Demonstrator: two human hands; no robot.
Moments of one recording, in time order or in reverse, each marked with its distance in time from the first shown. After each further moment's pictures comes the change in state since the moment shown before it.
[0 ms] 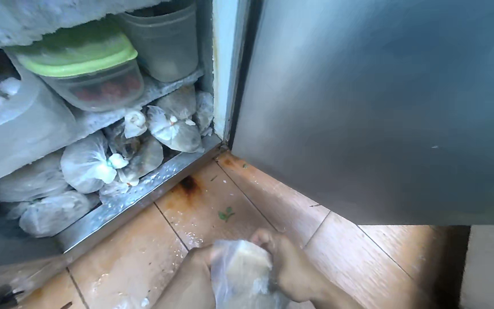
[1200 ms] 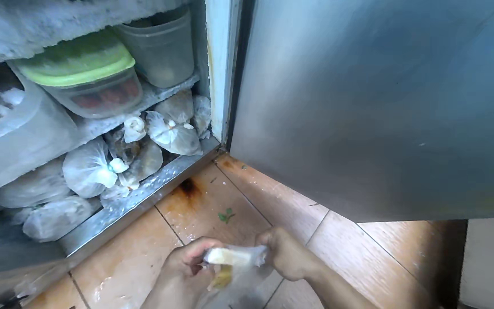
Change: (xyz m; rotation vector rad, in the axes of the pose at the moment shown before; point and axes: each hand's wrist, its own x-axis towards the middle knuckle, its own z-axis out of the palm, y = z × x) left_hand -0.003 -0.025 -0.010 -0.296 0.074 0.155; right_hand 0.015 0.010 -0.013 -0.219 -0.068 0.077
